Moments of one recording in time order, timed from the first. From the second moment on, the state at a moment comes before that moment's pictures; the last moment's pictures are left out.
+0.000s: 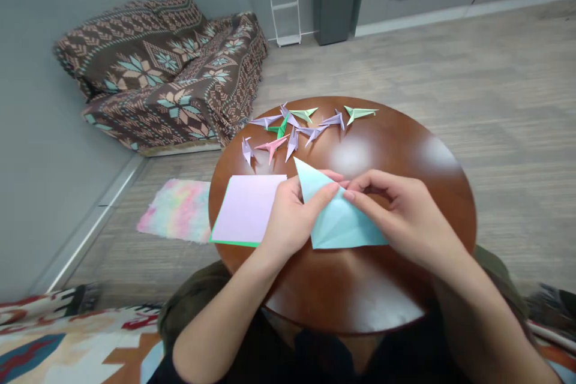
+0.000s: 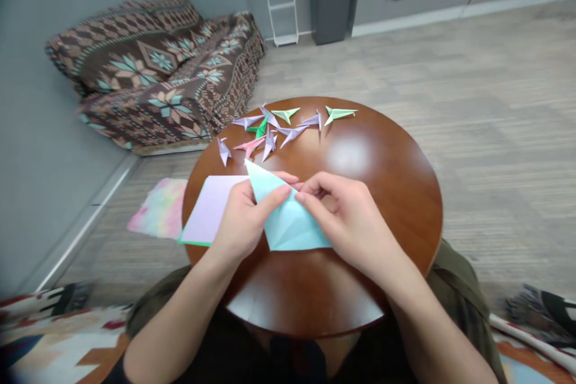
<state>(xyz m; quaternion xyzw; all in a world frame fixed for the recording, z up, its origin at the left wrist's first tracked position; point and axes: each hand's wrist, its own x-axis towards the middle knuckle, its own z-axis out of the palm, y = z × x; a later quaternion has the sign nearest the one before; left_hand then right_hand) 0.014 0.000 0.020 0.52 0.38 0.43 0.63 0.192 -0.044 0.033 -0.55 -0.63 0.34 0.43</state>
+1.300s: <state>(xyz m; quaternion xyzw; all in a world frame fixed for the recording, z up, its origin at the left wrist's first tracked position) 0.018 -0.003 0.012 0.50 0.39 0.48 0.61 0.187 -0.043 0.022 -0.52 -0.70 0.17 0.46</state>
